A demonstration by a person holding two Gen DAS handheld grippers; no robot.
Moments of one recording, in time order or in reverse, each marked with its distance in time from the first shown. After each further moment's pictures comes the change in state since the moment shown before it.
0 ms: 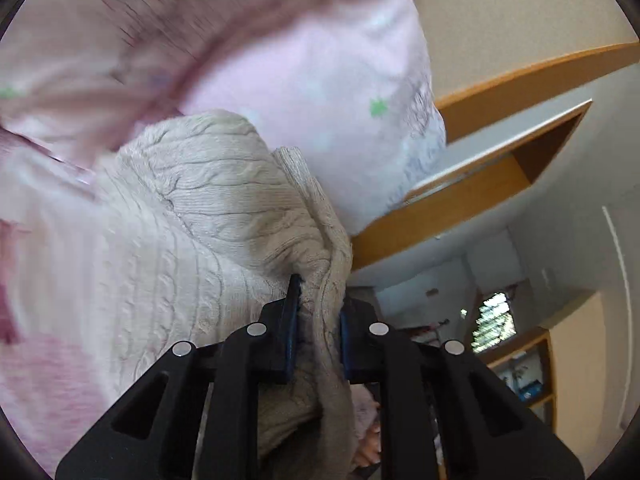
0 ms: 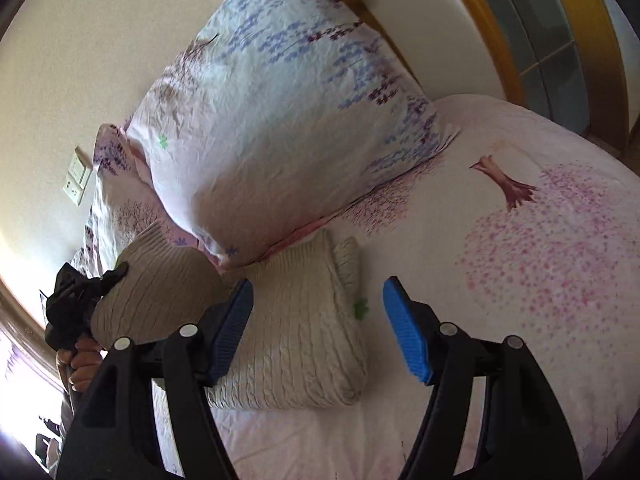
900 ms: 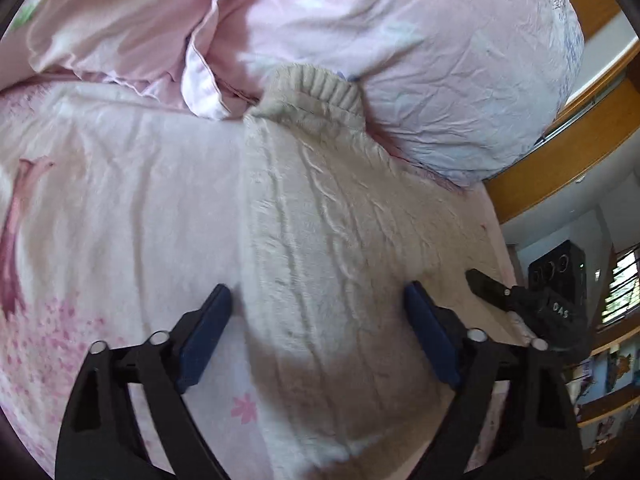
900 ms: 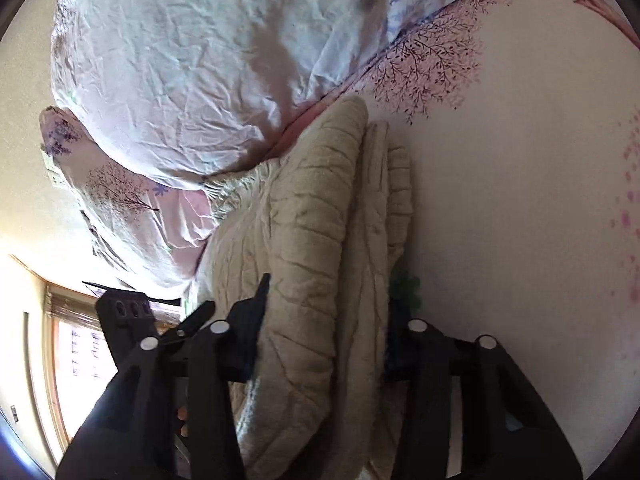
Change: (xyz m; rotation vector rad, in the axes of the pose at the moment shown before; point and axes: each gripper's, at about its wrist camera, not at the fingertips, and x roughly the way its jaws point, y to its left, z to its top) left arm 0.059 0.078 -0.051 0.118 0.092 0.597; right arm 0.156 -0.023 -0.001 0.187 0.494 0.193
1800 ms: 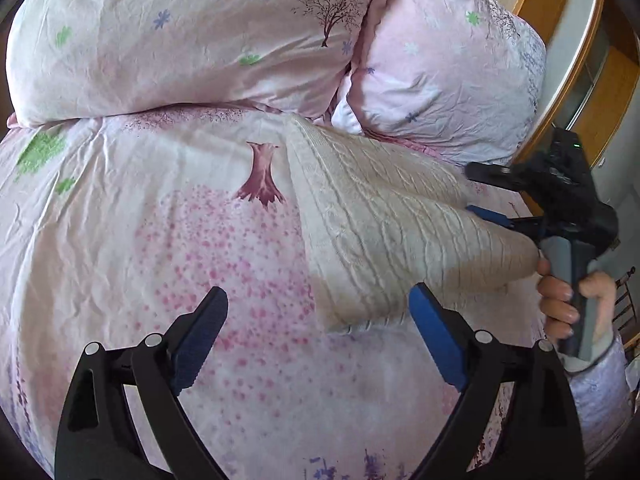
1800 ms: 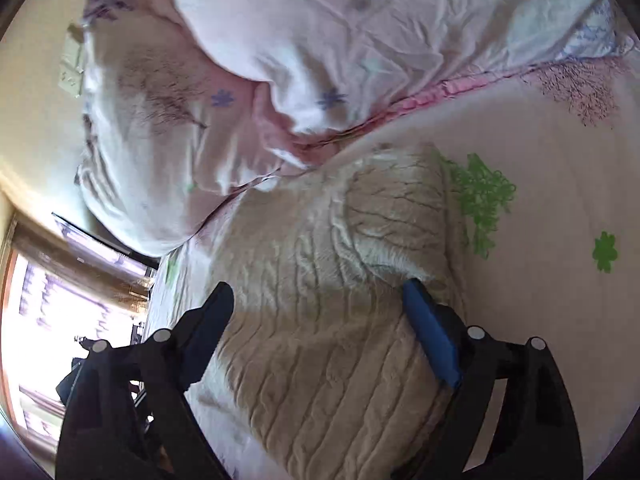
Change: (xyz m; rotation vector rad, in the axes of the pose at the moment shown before) left arm -0.161 0.070 -0.122 0.128 -0.234 0.229; right arm 0.071 0.126 -0.059 -0.237 -0.040 -0.121
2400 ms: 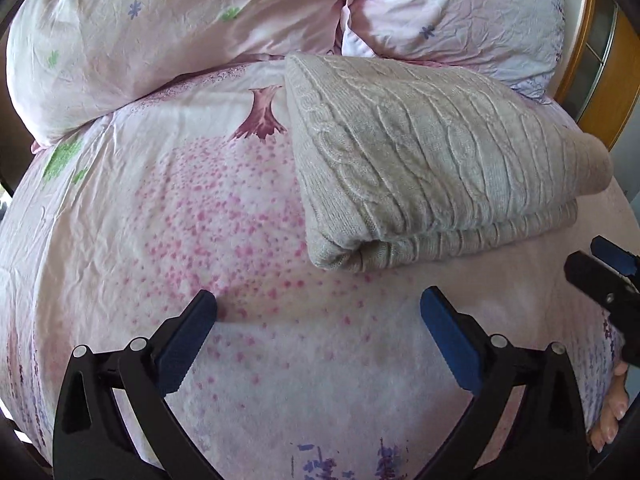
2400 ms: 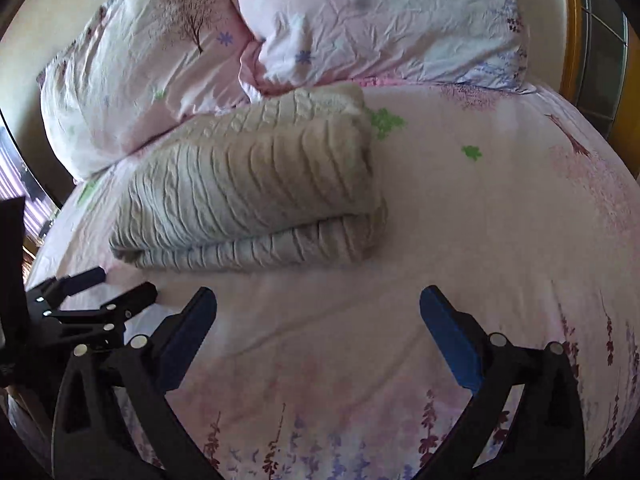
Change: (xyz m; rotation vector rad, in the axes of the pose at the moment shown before) left arm 0.041 -0.037 -0.038 0.161 0.129 0.273; right arm -0.022 0.021 -0.150 -0.281 -0.106 -0.457
